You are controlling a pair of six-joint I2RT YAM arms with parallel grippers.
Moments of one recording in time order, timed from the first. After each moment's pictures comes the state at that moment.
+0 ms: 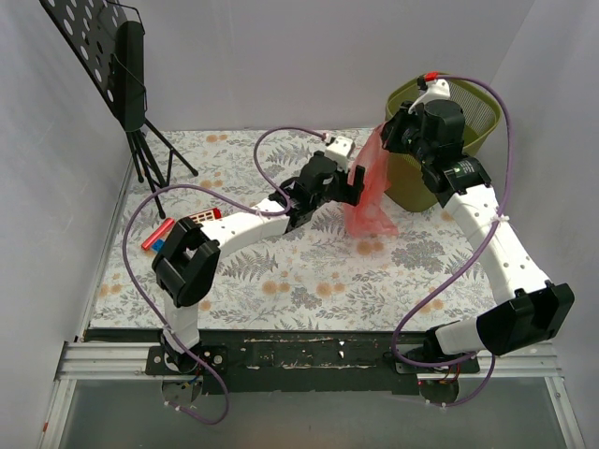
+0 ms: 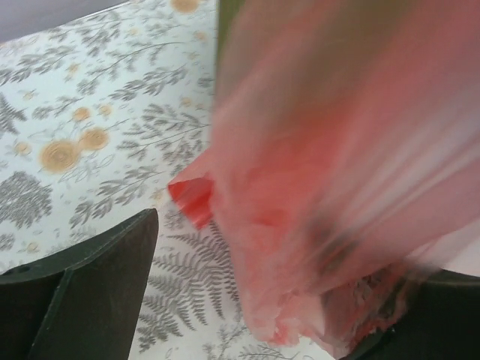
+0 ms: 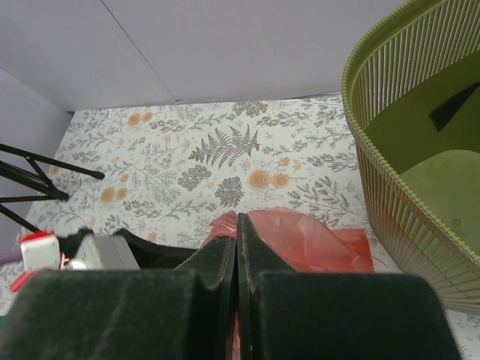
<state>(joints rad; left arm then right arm) -0.84 1.88 1.47 0.16 -0.15 -0.20 0.33 1.38 1.48 -0.32 -0.01 0.38</state>
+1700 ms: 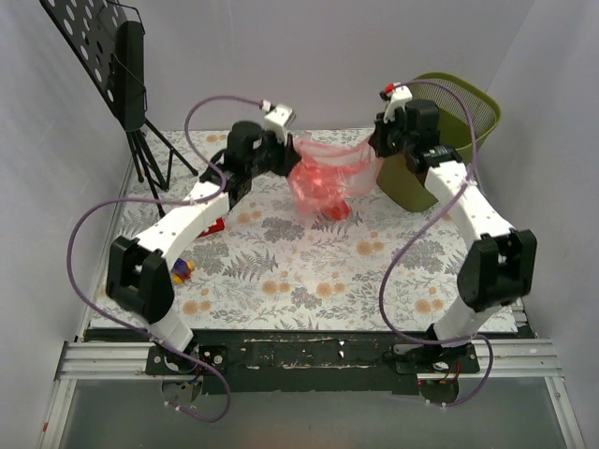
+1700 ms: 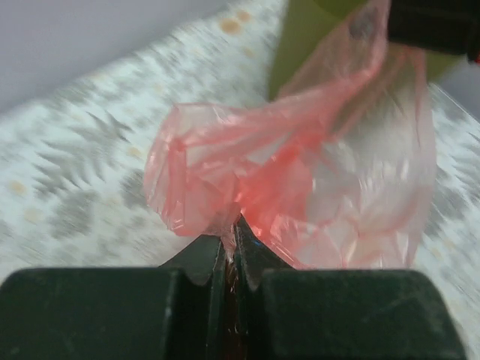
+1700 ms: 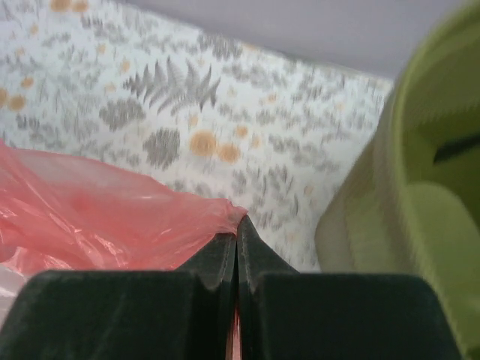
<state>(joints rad) -0.50 1.57 1.32 -0.04 0.31 -0.11 0.26 1.60 1.44 -0.27 -0.21 0.01</state>
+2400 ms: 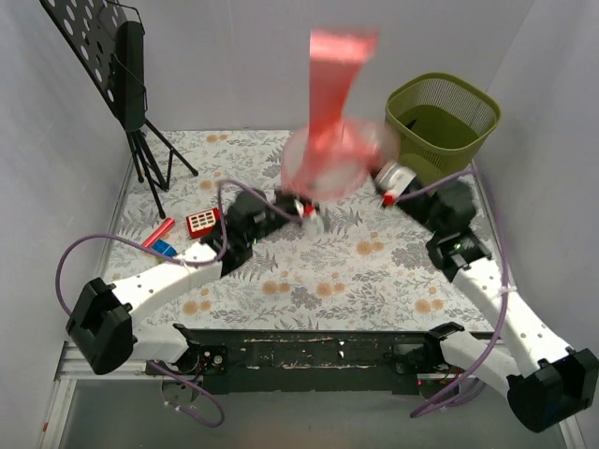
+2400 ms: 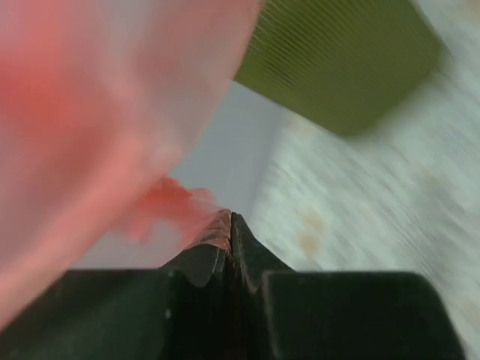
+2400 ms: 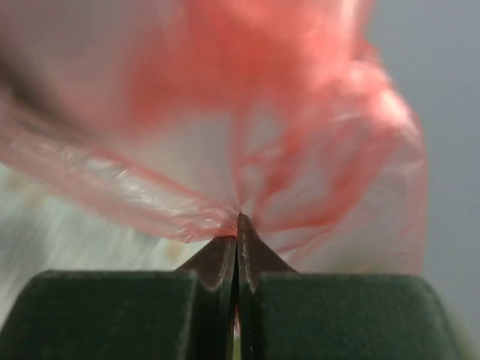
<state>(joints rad) -0.75 1.38 1.14 0.45 0.15 0.87 0.43 1.06 1.04 0.36 -0.38 -0.50</state>
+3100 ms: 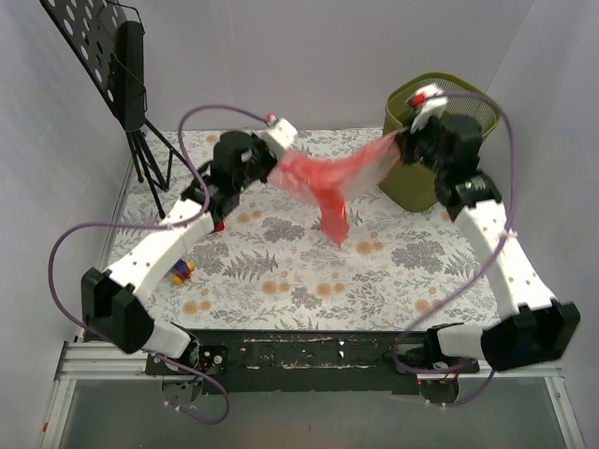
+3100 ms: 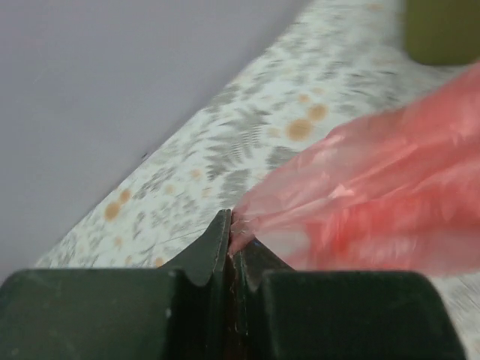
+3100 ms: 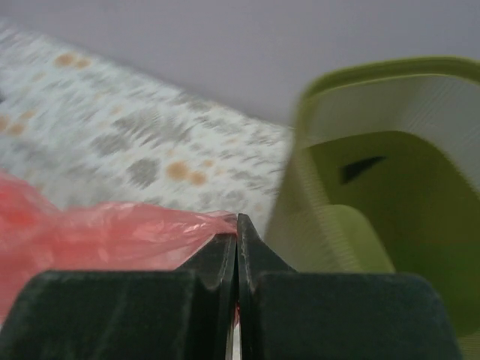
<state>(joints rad) -0.62 1.34 1.21 -0.16 -0.01 0.48 0.32 1.16 1.19 -0.22 -0.24 -0.18</state>
